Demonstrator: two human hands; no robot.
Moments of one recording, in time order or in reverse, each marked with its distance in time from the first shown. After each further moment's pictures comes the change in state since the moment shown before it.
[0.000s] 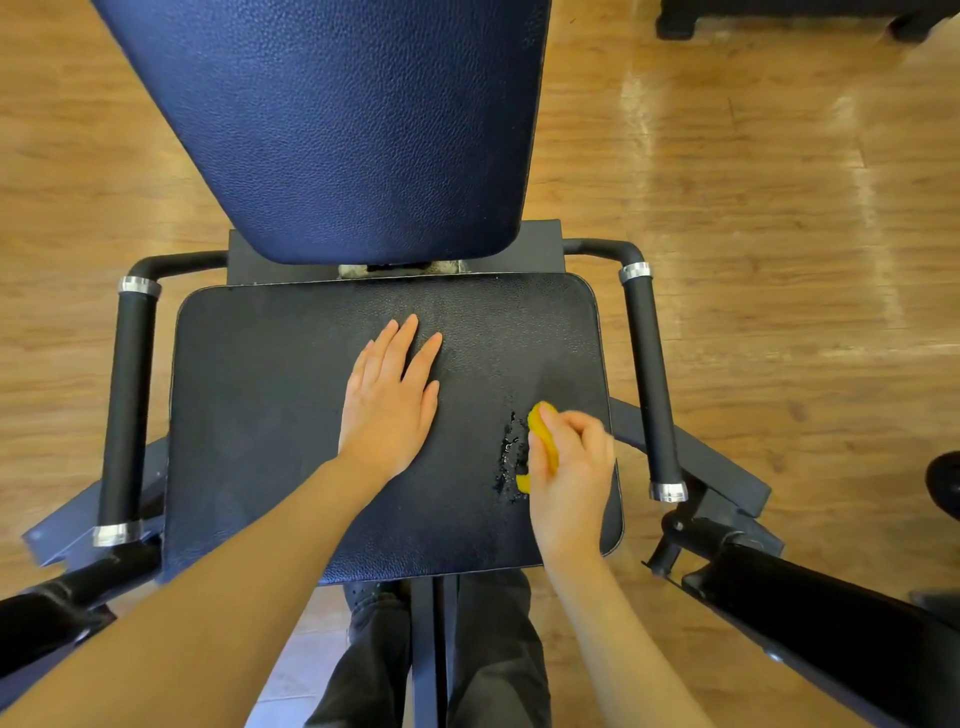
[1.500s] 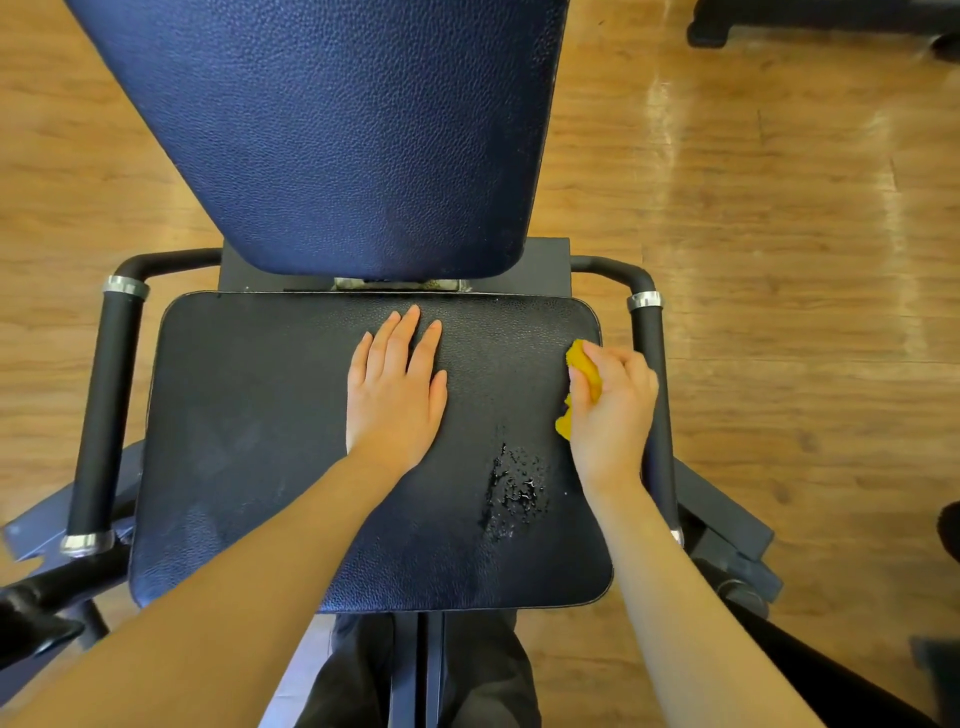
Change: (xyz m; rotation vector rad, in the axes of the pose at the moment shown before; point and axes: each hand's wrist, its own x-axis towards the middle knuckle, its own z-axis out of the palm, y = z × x) left_hand 0.033 0.019 0.009 0.077 0.094 -0.124; right_hand 0.112 0.016 -0.004 -0.047 -0.025 -0.041
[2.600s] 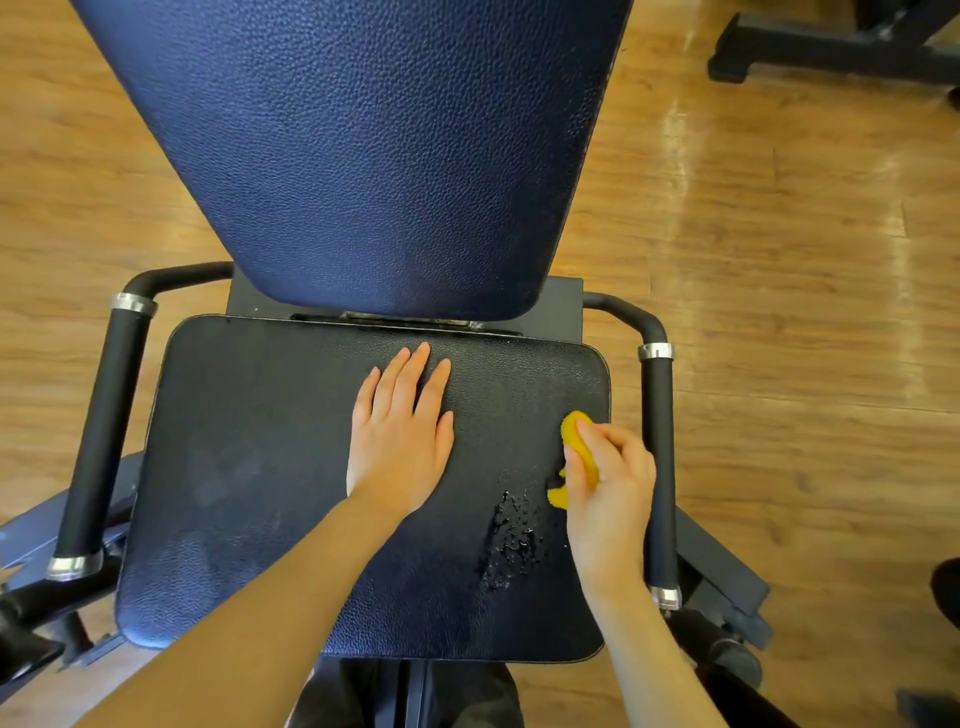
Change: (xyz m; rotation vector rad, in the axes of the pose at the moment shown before) left_hand 0.003 0.002 -0.004 0.033 -0.082 -0.023; right_hand -0.024 -0.005 -0.010 0.126 -0.066 -0.029
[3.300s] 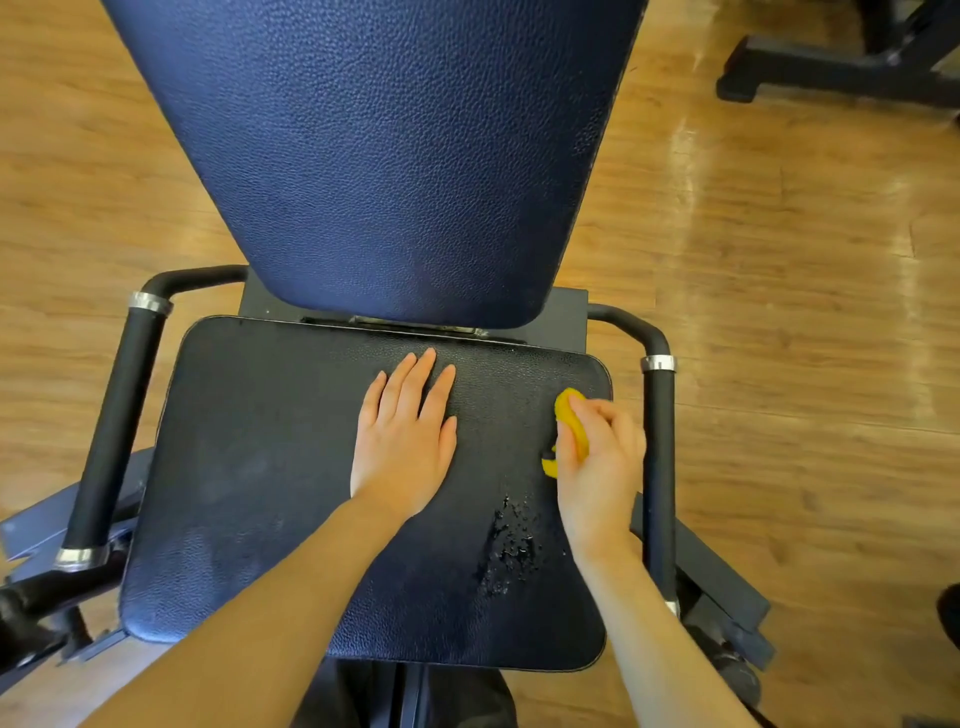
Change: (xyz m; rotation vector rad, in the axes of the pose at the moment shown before) left_hand 0.000 0.000 0.000 0.007 -0.018 -0.001; right_hand 0.026 -0.006 0.014 -0.061 0.033 -0.081
